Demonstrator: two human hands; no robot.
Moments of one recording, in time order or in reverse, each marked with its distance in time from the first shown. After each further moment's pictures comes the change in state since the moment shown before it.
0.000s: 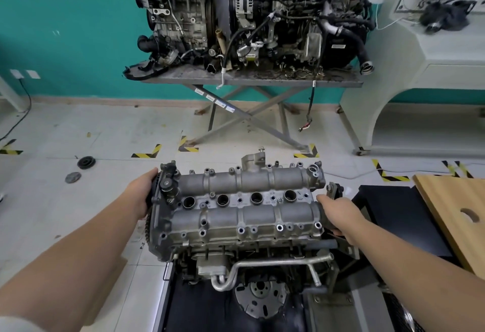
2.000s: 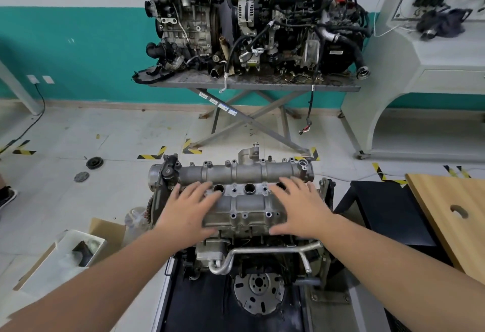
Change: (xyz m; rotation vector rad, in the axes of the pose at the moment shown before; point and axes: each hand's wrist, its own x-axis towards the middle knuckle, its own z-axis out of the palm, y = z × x) left_hand -0.122 -0.088 0.057 1.785 0.065 1.124; right_hand -0.060 -0.010 0.022 -1.086 -0.057 -1.005
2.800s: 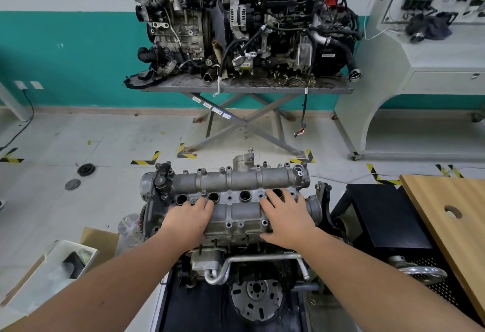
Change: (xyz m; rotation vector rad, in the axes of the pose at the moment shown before) left_hand 0.031 0.005 0.010 0.186 -0.286 -0.064; right_hand 0.019 -0.012 0.038 -0.155 0.049 0.008
